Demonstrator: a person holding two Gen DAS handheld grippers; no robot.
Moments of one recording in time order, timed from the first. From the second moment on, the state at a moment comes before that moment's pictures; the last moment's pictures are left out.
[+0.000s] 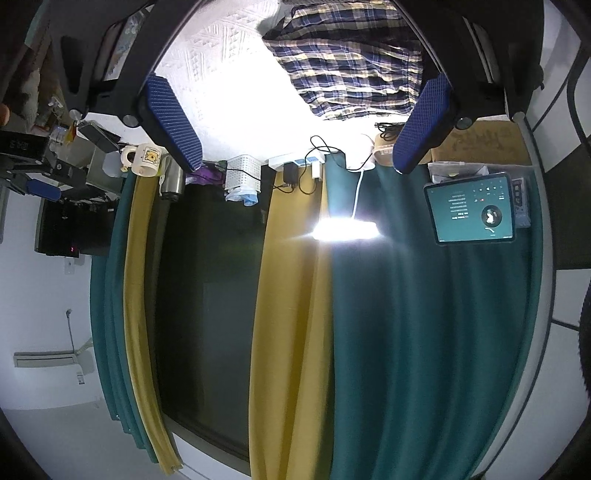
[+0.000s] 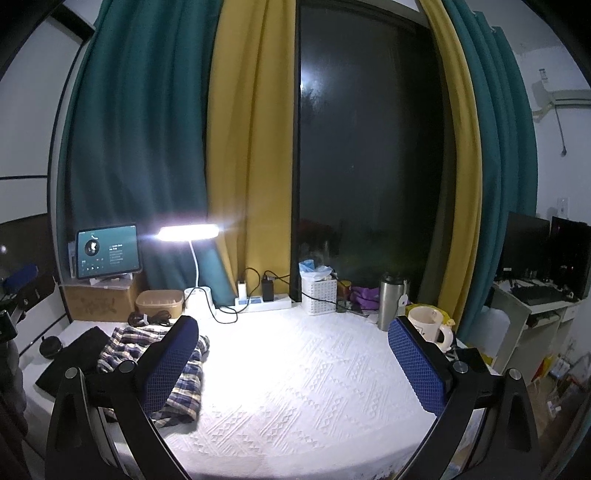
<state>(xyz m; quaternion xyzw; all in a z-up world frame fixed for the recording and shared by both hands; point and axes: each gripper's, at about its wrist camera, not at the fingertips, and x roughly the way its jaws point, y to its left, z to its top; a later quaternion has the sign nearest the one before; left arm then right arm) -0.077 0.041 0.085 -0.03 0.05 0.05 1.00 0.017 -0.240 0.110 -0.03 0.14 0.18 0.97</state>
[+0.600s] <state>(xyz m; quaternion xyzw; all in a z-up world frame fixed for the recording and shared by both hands) -0.078 0.041 0.086 -0.03 0.05 0.05 1.00 0.014 -0.243 0.109 -0.02 0.14 0.17 0.98</state>
